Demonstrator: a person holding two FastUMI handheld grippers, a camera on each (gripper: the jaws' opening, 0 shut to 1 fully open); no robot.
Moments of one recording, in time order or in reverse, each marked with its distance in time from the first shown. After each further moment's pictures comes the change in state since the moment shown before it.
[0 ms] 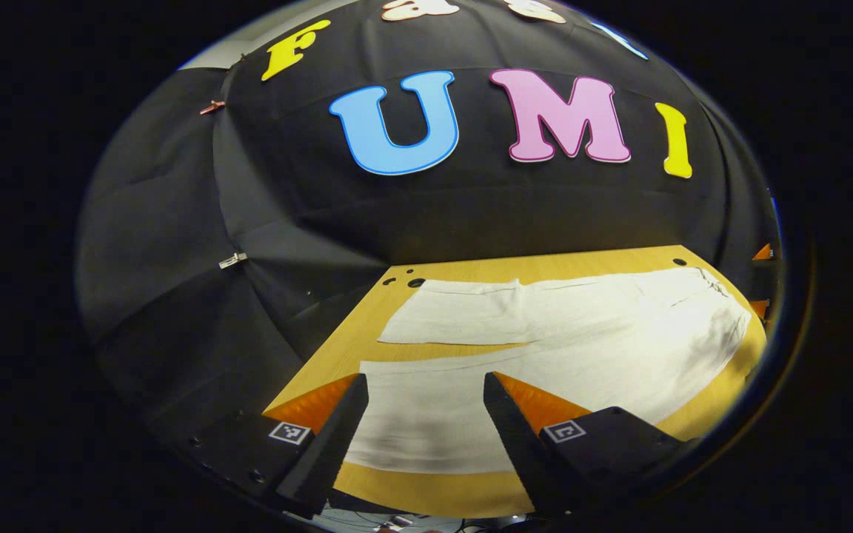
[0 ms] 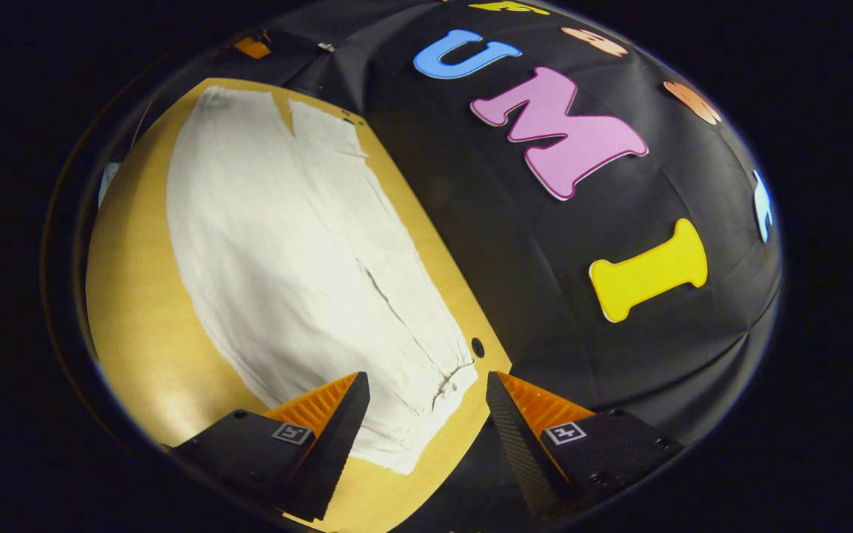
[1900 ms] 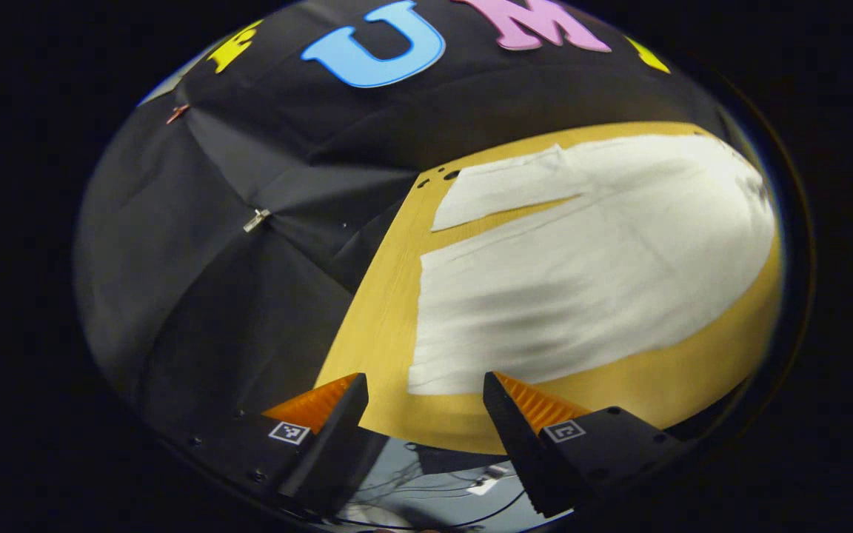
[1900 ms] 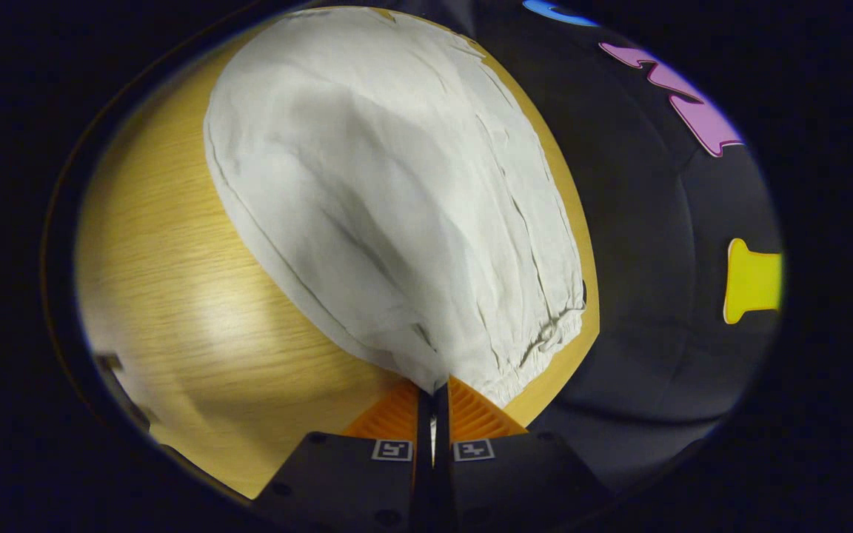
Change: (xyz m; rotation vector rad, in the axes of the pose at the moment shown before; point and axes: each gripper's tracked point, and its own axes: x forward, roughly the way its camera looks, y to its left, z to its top) left arm 0.012 0.101 -0.149 0.331 0.326 0.159; right arm 0.081 0.055 -0.104 -0.219 0.281 0.313
